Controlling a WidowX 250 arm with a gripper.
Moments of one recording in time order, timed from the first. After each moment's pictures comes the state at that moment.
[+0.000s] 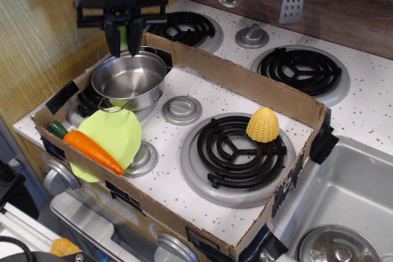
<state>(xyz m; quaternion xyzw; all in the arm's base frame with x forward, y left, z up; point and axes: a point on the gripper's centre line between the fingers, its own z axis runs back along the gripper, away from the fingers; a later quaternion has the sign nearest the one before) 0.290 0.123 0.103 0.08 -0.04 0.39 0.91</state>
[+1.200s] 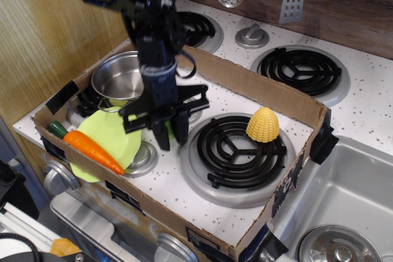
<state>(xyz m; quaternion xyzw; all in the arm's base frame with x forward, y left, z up) 0.248 0.049 0.010 -0.03 0.00 0.46 0.89</state>
